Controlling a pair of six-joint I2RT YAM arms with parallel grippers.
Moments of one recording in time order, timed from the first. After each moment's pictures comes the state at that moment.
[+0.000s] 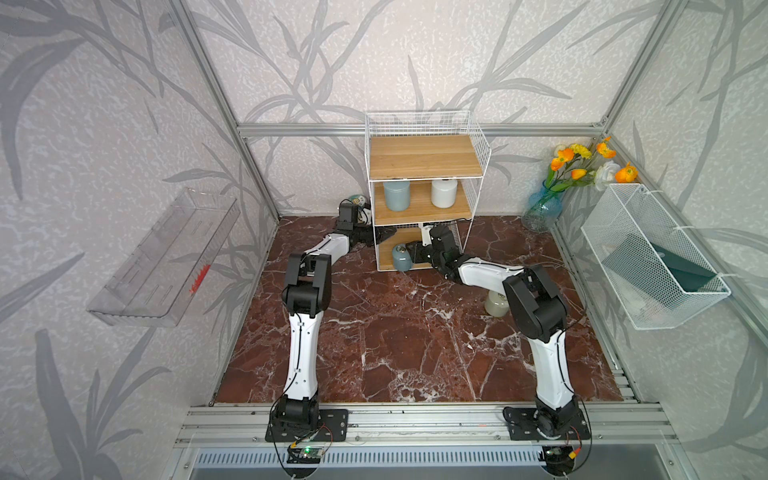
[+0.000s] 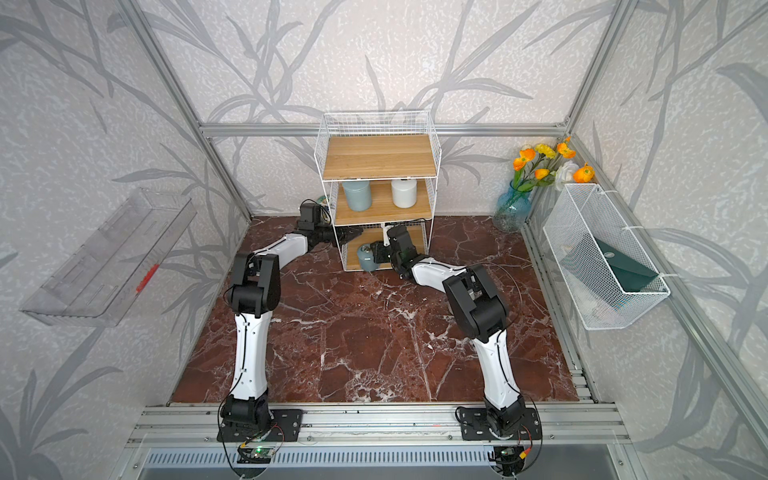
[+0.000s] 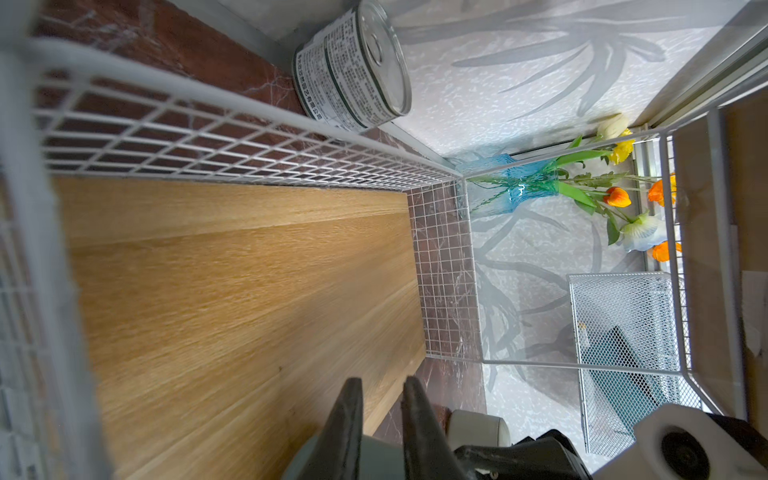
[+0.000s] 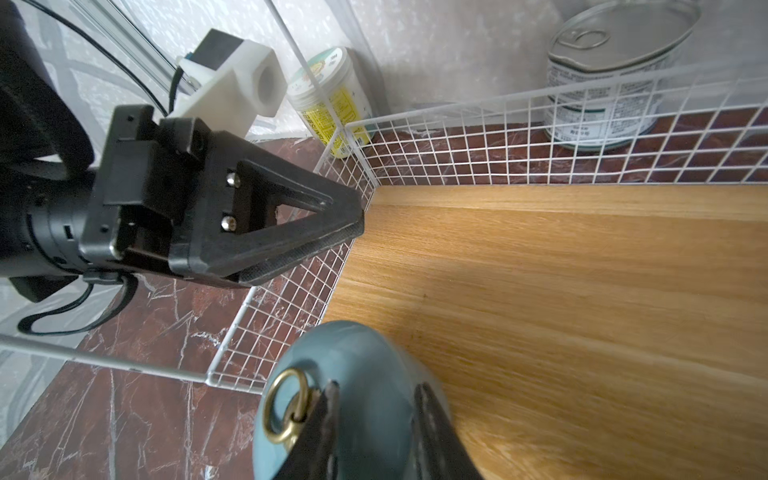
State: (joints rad) left arm -0.13 2.37 1.79 0.02 0.86 -0.75; right arm 0.56 2.14 1.44 0.24 -0.13 0.43
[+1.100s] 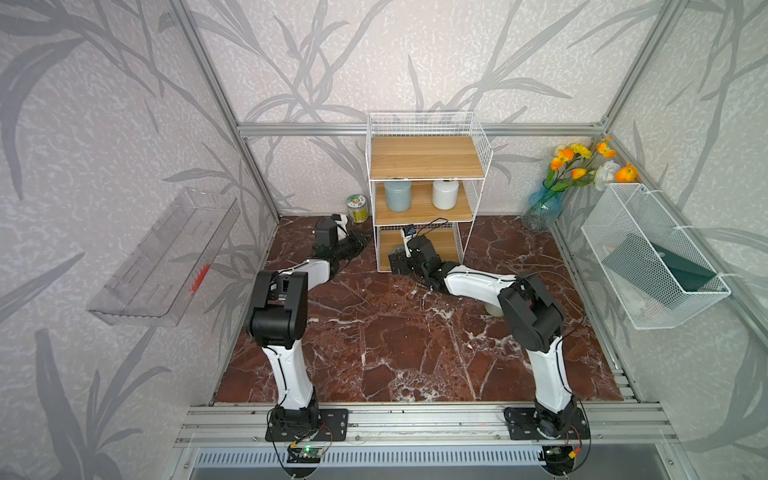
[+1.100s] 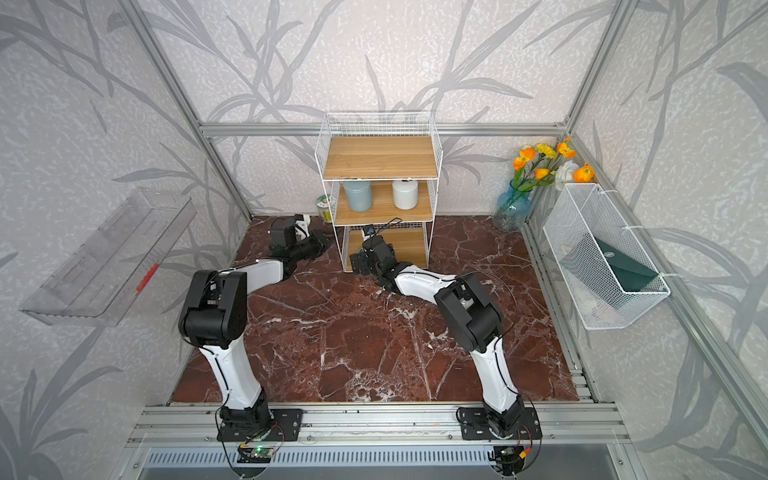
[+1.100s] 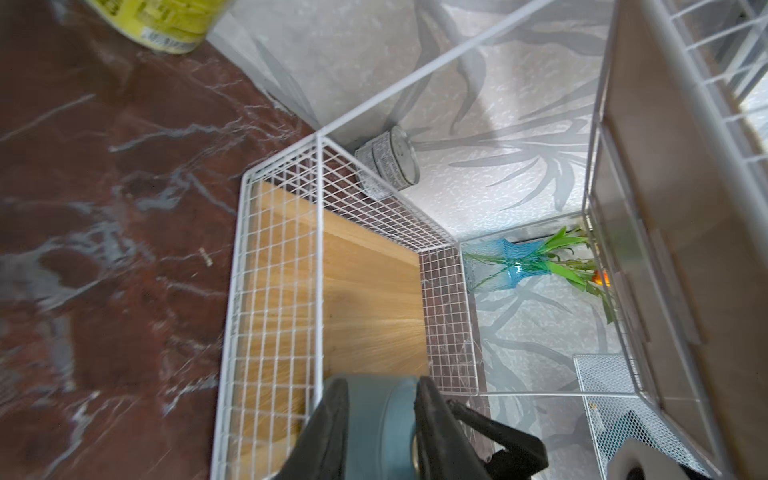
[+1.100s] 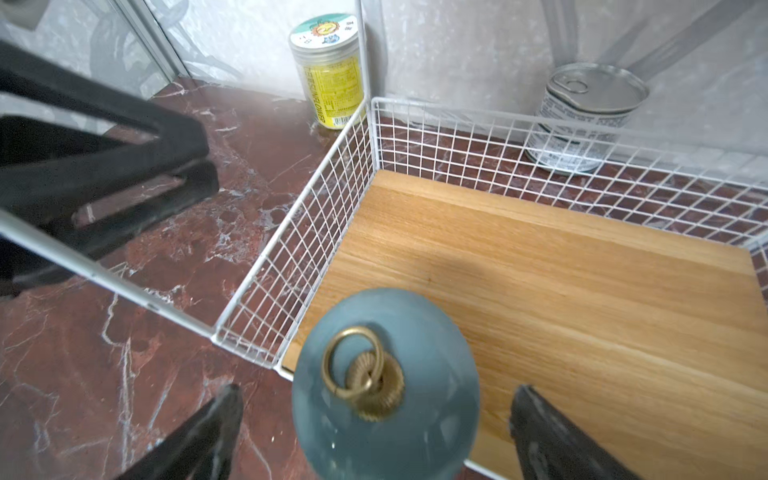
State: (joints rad) left arm -0.06 1.93 1.14 0.38 0.58 -0.87; right arm 0.71 2.14 1.50 0.10 0.19 0.25
